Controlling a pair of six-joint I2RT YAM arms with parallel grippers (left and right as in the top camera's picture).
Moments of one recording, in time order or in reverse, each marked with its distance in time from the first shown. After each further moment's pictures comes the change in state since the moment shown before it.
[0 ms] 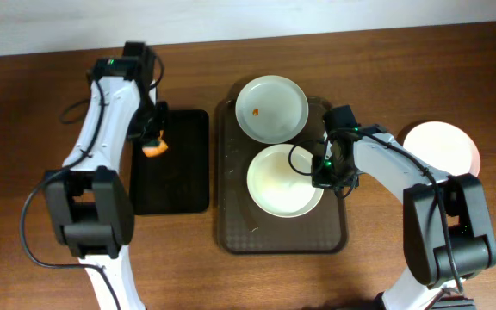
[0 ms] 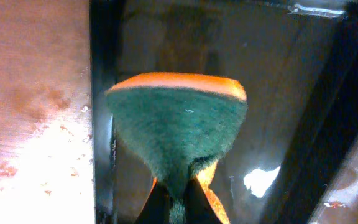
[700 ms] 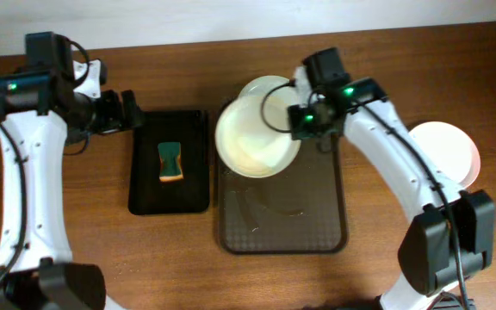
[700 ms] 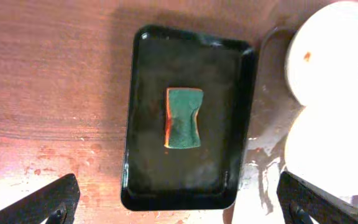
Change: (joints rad) left arm 0.184 -0.422 -0.043 -0.060 0.220 0.133; right arm 0.151 -0.021 0.457 -0.101 0.009 -0.164
